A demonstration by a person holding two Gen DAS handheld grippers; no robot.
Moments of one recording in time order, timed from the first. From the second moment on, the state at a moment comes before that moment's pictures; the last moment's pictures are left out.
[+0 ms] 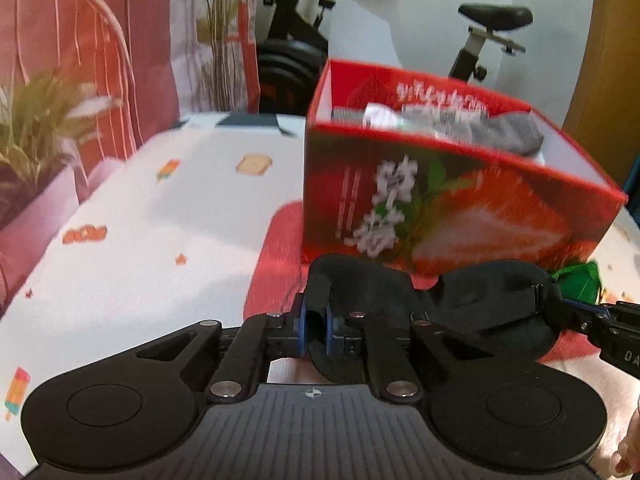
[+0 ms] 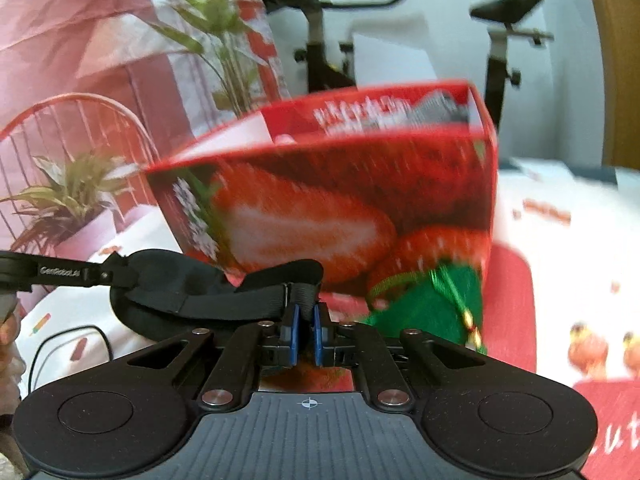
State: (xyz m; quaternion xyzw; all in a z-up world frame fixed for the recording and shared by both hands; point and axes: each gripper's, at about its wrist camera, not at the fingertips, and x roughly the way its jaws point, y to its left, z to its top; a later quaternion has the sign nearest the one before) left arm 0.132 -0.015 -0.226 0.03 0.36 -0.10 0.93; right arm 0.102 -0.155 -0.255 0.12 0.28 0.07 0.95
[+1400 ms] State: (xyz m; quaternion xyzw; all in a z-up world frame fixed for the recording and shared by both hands) left arm 0.125 -0.021 -0.134 0.02 0.22 -0.15 0.96; right arm 0.130 -0.139 -0.214 0.10 0.26 0.13 0.95
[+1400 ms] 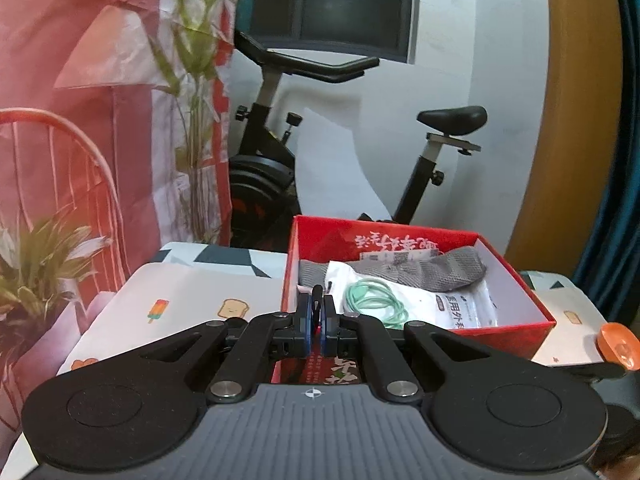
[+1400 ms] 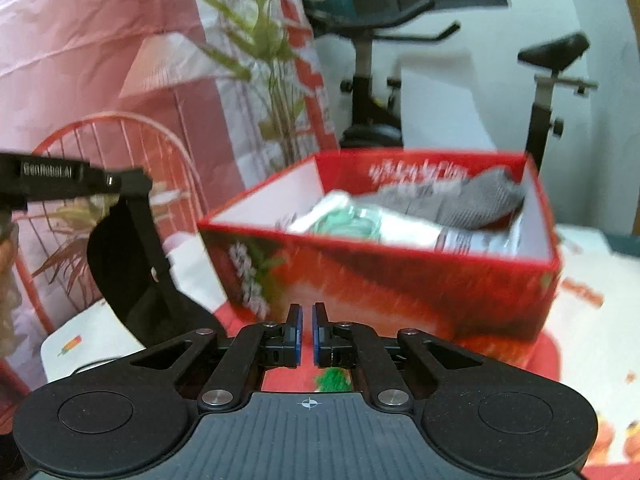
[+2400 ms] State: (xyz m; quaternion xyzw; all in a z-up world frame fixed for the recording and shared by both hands) left arm 0.145 0.133 -0.249 -0.15 0.35 -0.06 0.92; right arm 0.242 -0.019 -0.268 0.11 0.41 0.15 0.89
